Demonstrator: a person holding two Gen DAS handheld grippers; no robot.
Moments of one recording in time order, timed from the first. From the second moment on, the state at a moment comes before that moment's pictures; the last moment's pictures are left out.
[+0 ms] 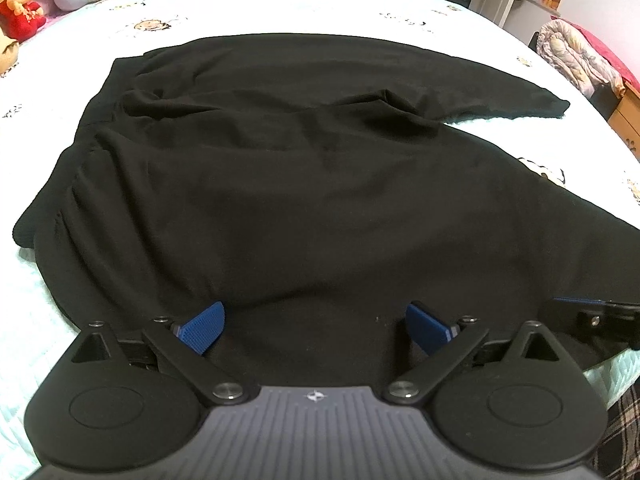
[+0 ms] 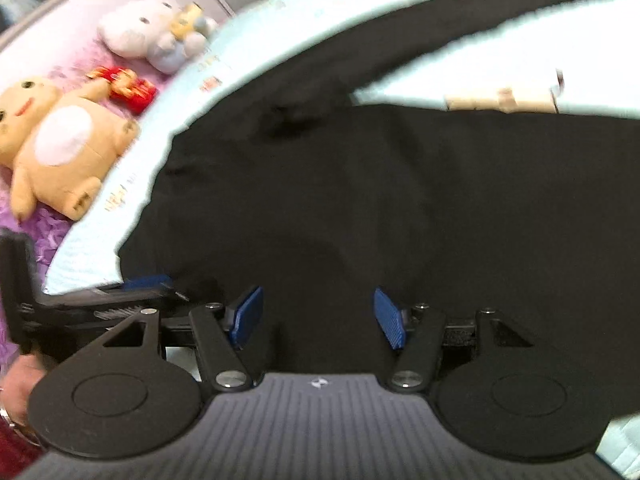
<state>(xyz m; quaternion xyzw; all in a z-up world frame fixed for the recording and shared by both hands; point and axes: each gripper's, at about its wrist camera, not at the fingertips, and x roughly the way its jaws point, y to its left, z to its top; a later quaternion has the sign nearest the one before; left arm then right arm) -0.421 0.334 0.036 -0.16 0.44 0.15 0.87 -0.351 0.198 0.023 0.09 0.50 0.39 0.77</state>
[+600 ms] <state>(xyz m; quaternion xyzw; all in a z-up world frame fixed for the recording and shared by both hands) -0.419 0.344 0.040 -0.18 0.45 0.15 0.86 -0.351 0.214 0.026 0.05 0.47 0.40 0.79</state>
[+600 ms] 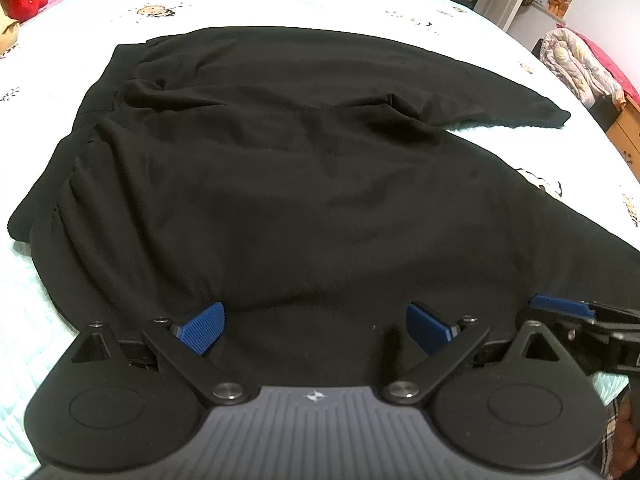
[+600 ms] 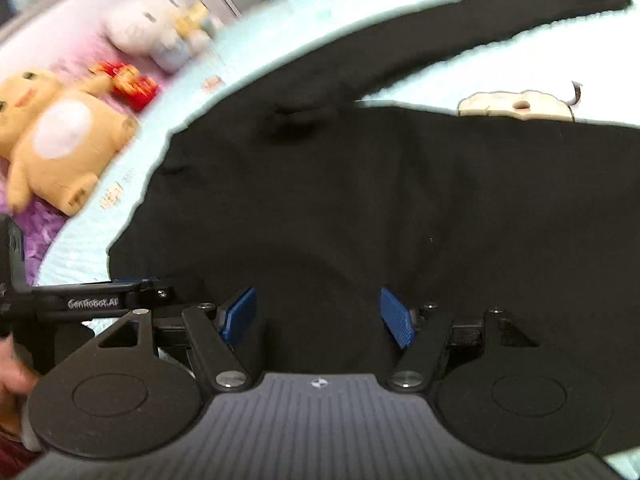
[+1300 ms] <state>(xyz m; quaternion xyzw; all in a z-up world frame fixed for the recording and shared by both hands) -0.419 0.343 0.038 -0.18 0.44 0.14 0.87 -0.370 0.219 0.038 0.06 0.47 0.44 0.76</state>
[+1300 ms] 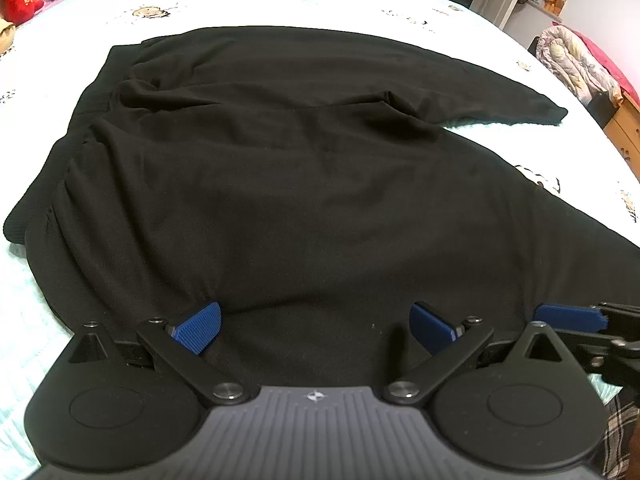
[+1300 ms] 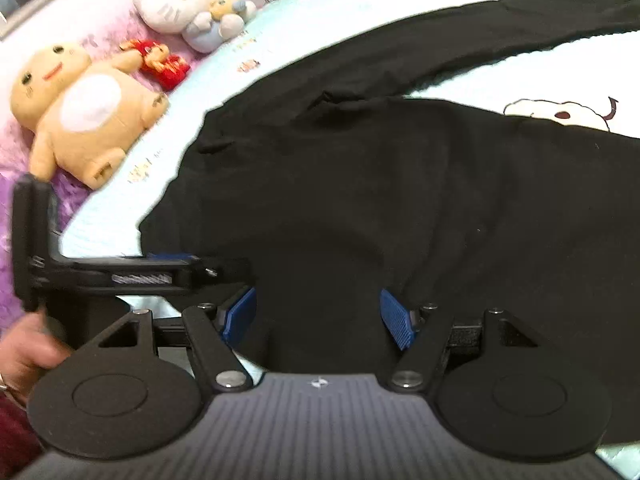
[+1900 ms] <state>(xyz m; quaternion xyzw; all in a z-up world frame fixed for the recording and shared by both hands) -0.476 0.394 0.073 -0.34 0.29 0.15 0.88 -0.364 0.191 0.033 0.12 0.48 0.44 0.75</state>
